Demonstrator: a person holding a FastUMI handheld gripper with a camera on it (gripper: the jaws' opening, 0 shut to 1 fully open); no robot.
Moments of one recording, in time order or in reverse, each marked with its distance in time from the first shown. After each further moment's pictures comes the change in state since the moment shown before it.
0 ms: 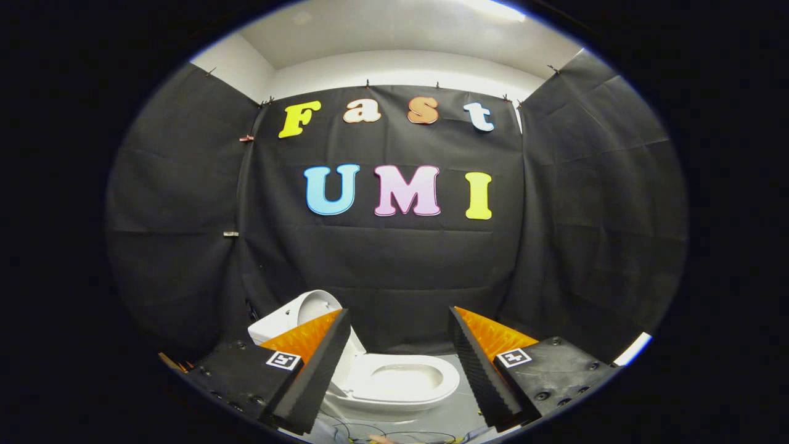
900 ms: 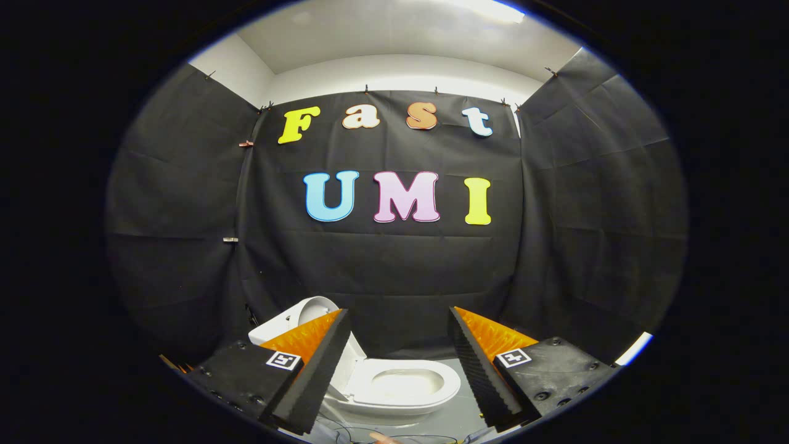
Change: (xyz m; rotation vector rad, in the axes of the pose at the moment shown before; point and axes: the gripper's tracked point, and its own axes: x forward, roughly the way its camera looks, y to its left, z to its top) arm 0.004 -0.004 0.015 0.013 -0.037 -0.003
